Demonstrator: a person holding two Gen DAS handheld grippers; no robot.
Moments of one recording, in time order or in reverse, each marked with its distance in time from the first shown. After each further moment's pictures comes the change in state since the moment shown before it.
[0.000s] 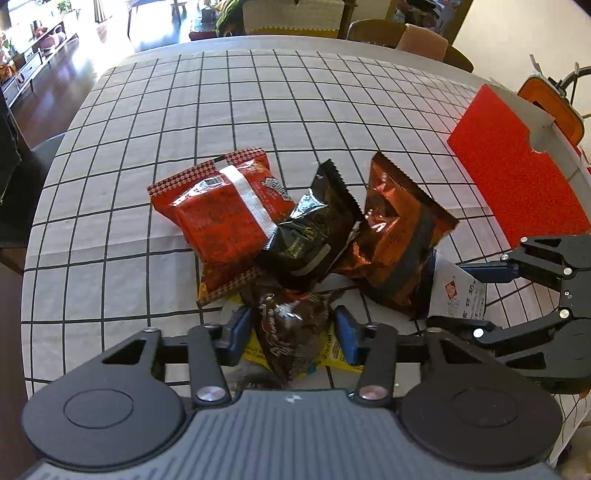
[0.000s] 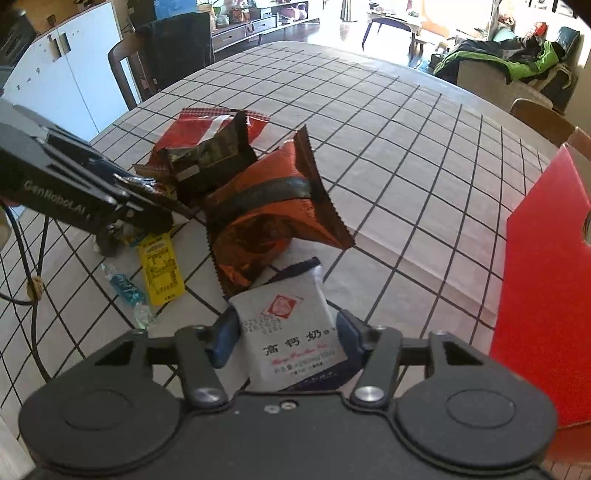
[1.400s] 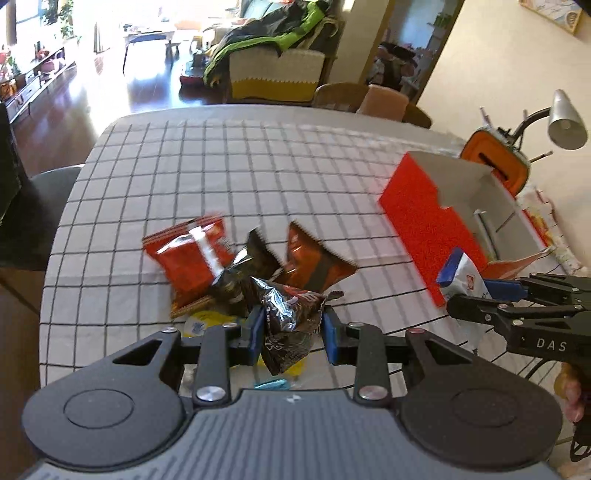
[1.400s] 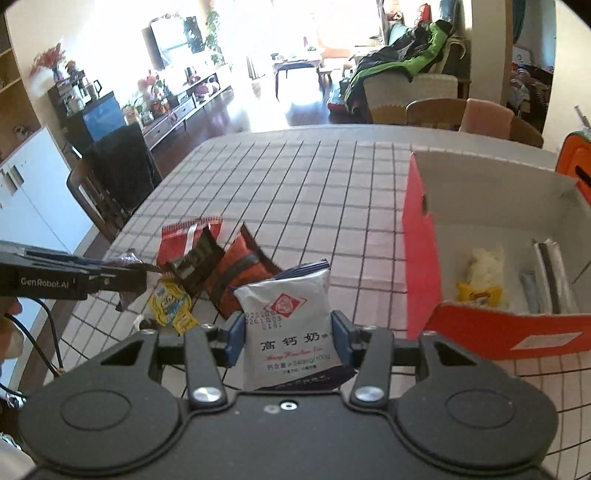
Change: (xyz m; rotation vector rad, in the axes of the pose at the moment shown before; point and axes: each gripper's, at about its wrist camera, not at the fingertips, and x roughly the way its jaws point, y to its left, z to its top) left arm -0.102 -0.043 -0.010 -0.028 -0.175 -0.073; right arm -0.131 -0.025 -0.021 0.374 -0.233 -0.060
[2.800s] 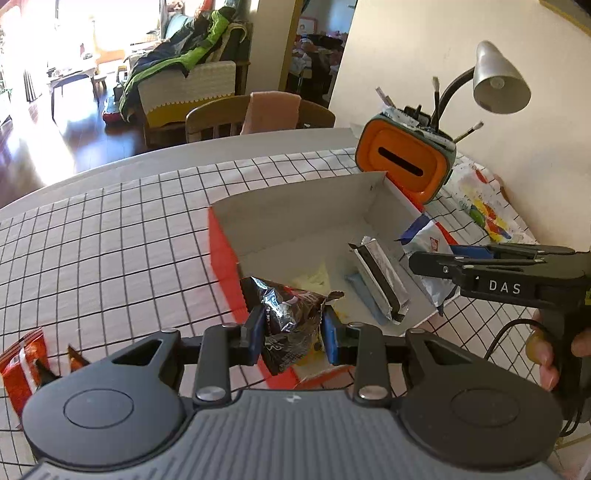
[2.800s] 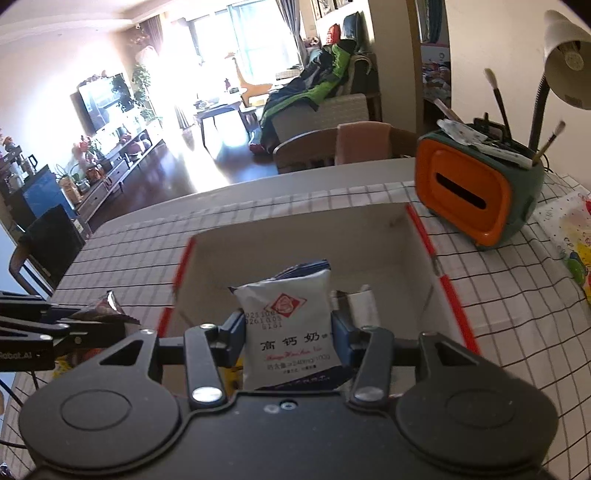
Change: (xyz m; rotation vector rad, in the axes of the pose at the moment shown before) left arm 0.082 -0.220 0.079 0.196 -0.002 -0.080; right arm -0.040 -0.201 0.022 0.165 -0.110 -0.131
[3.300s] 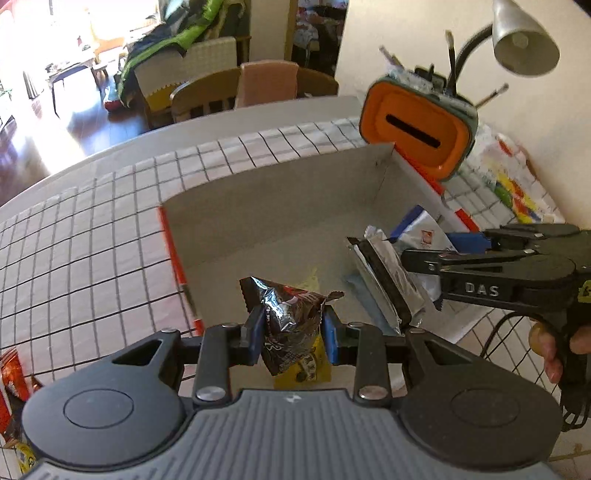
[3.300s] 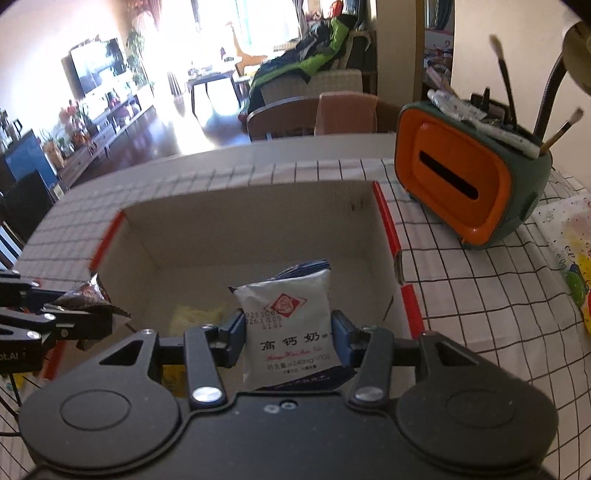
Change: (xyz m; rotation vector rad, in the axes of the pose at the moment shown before) left arm 0.076 -0.038 0.024 0.041 0.101 0.067; right arm 0.051 -0.039 0.004 -0.078 0.110 -0.050
